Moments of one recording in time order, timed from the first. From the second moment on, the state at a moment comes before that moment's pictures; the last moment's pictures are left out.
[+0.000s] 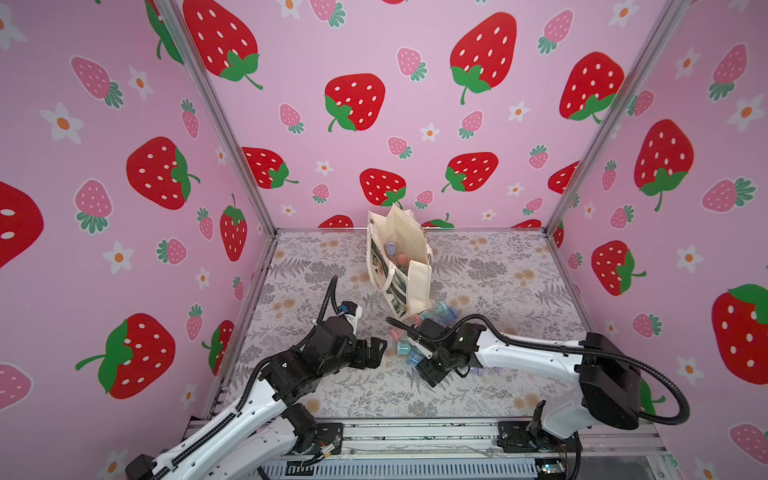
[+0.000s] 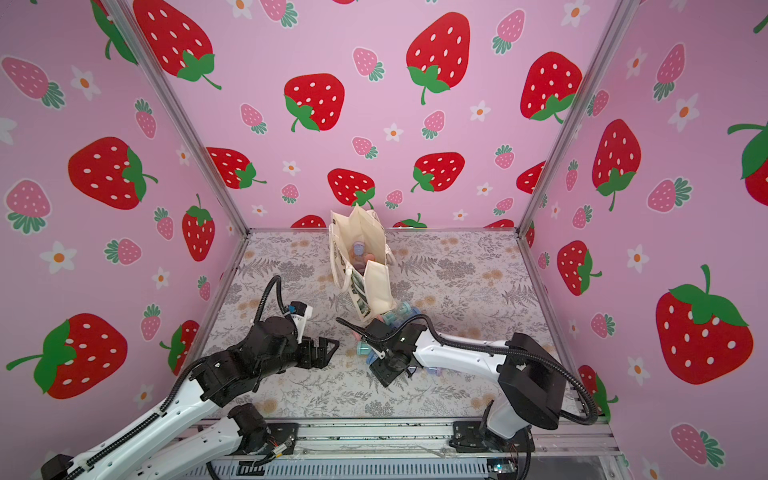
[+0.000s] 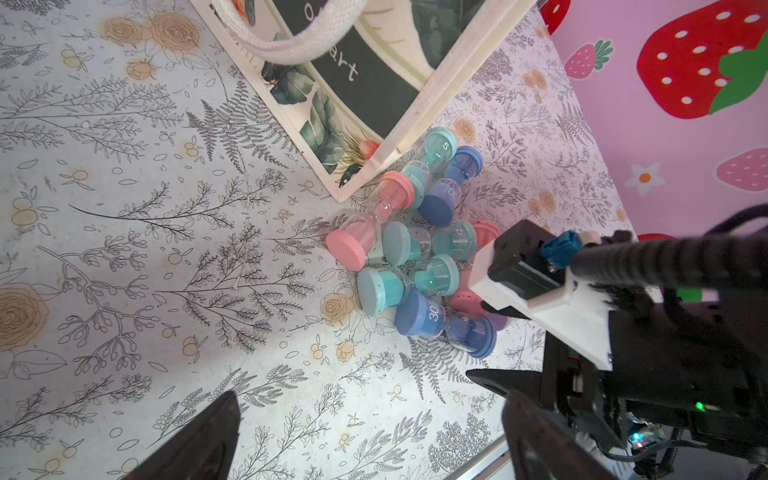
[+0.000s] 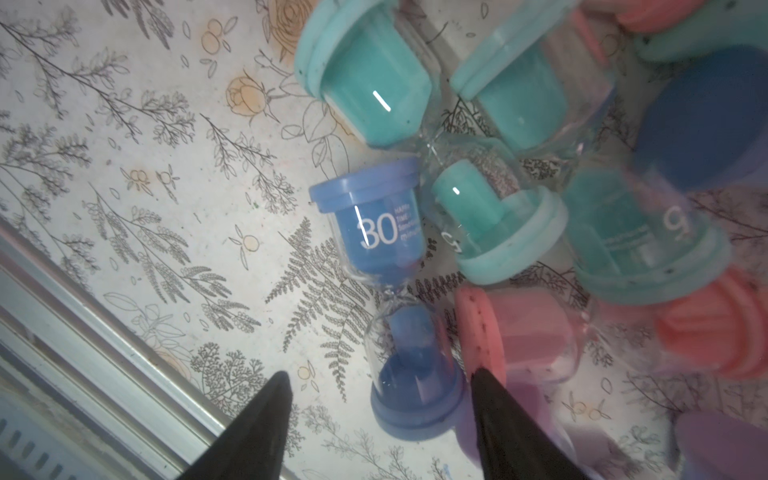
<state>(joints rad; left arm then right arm) -0.73 0.73 0.68 -0.66 -0.02 -0.57 1.17 1.57 0.98 -0.71 0.00 0.28</state>
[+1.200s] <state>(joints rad) -0.74 0.69 0.68 -0.70 -0.05 -0.58 1.19 1.66 0.94 -0.66 0.01 0.30</state>
